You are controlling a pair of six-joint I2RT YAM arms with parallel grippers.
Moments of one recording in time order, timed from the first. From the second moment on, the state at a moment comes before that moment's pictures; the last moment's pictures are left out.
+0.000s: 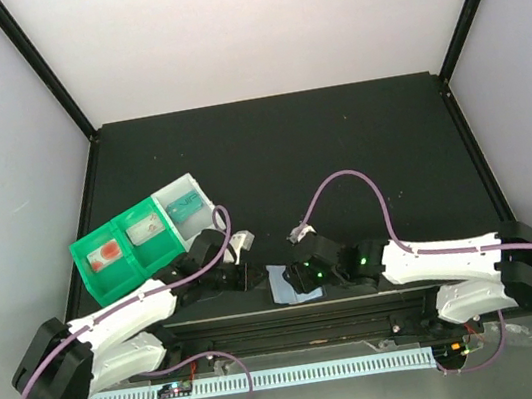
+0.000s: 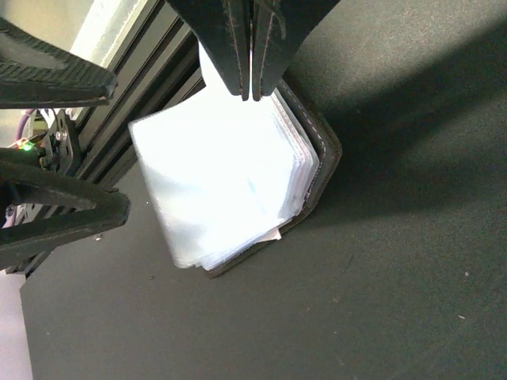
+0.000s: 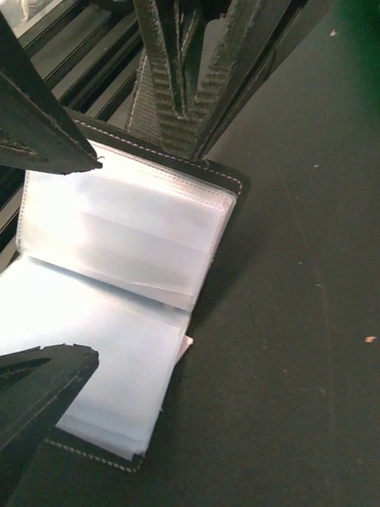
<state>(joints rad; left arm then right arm) -0.73 1.08 0.40 -0.13 0.46 -0.64 1.18 1.27 0.65 -0.27 0.11 0.76</state>
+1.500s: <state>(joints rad) -0.73 1.04 0.38 -0.14 0.46 -0.65 1.18 1.43 0.62 -0.06 0.00 0.80</state>
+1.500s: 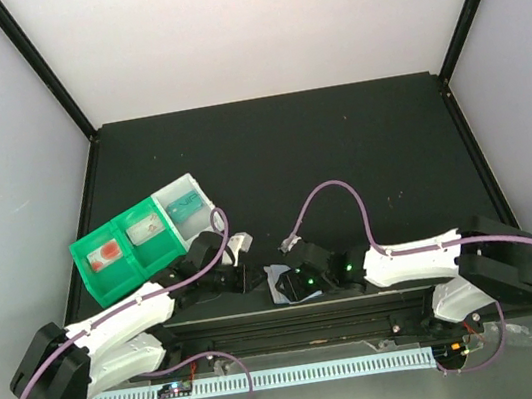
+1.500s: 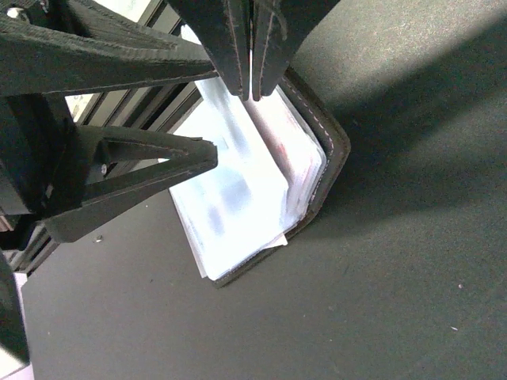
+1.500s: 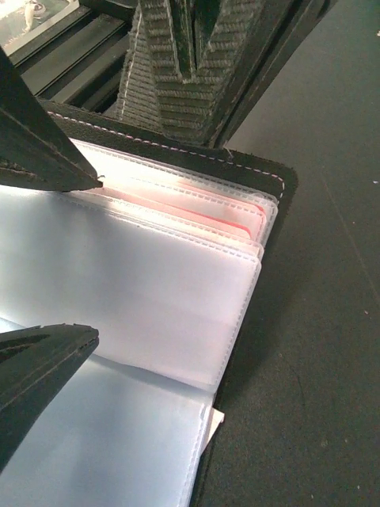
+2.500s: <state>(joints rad) -0.73 1.06 0.38 -0.14 0.45 -0.65 1.18 1.40 0.59 -0.07 -0.02 0.79</state>
